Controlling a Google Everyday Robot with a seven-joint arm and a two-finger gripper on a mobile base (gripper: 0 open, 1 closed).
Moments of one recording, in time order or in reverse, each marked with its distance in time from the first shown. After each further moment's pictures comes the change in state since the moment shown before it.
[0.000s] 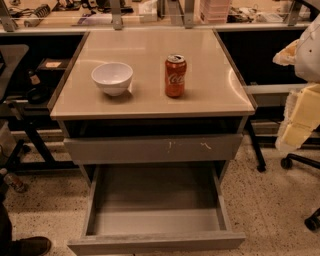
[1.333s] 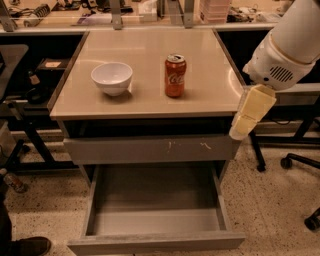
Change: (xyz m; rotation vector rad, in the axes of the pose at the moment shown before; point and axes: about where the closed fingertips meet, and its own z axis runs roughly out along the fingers) arm -0.038 -0.034 0.067 -0.051 -0.070 0.119
